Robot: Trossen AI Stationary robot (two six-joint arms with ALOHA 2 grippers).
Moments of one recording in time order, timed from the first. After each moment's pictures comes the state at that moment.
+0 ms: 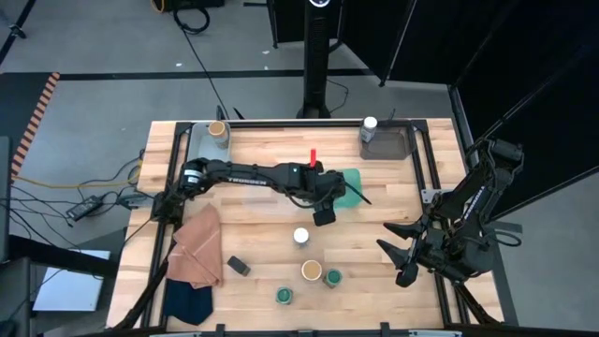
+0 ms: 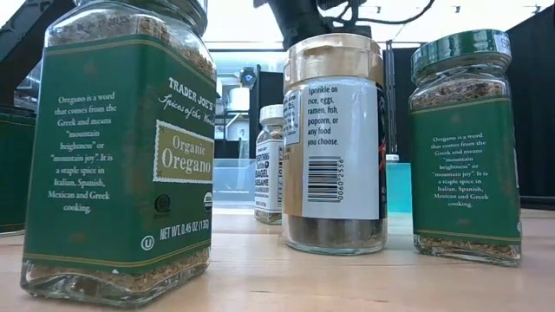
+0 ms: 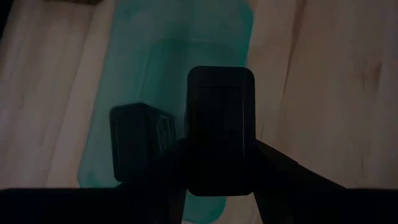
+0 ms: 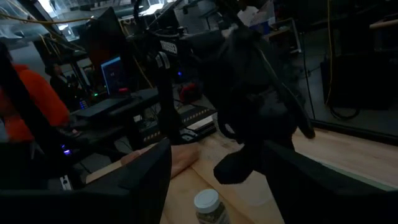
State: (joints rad) left arm -0.01 2.16 1.97 -0.86 -0.24 -0.13; right arm 1.08 1.28 0.67 0.89 1.57 0.05
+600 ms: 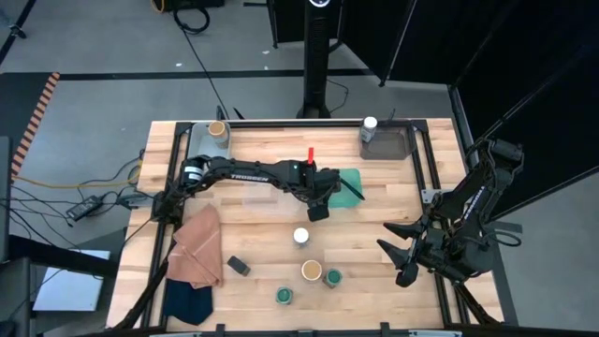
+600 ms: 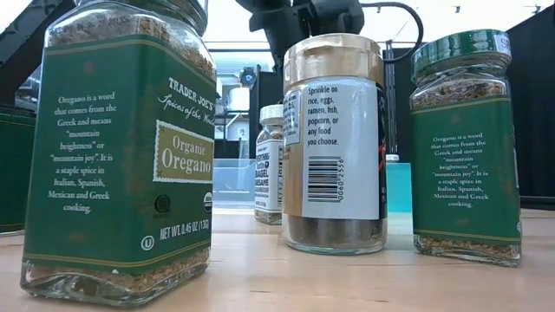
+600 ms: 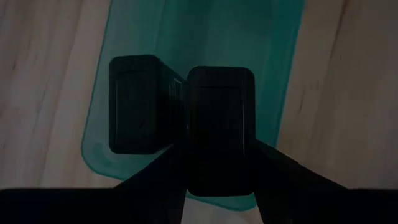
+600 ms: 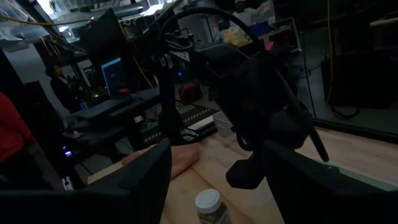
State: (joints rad) left arm 0.03 2.16 1.88 -0.87 -0.23 -0.13; right arm 1.08 1.28 0.67 0.89 1.57 0.06
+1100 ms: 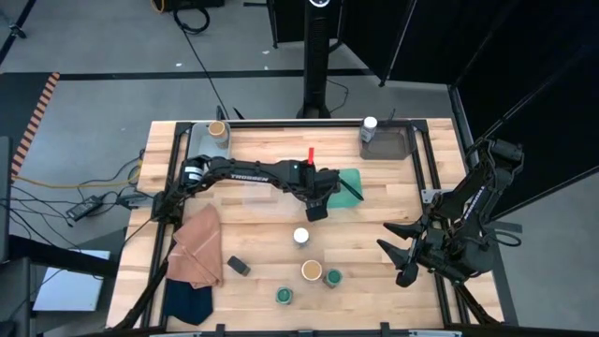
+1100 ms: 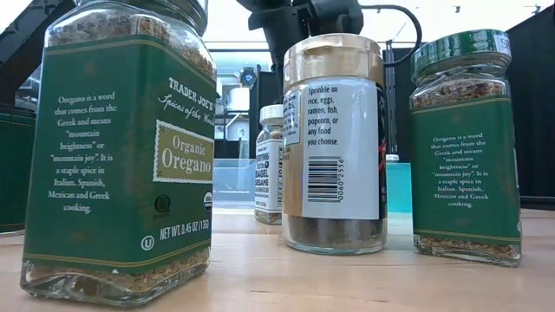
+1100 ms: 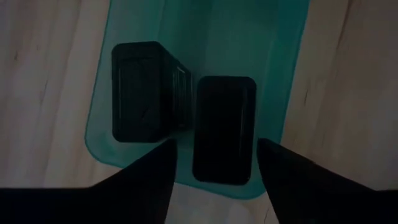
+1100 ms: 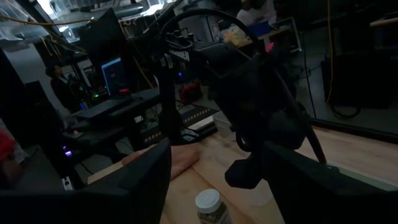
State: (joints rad) left arm 0.03 2.16 1.89 -0.91 -0.23 -0.14; right arm 1.08 1.28 0.67 0.89 1.57 0.06
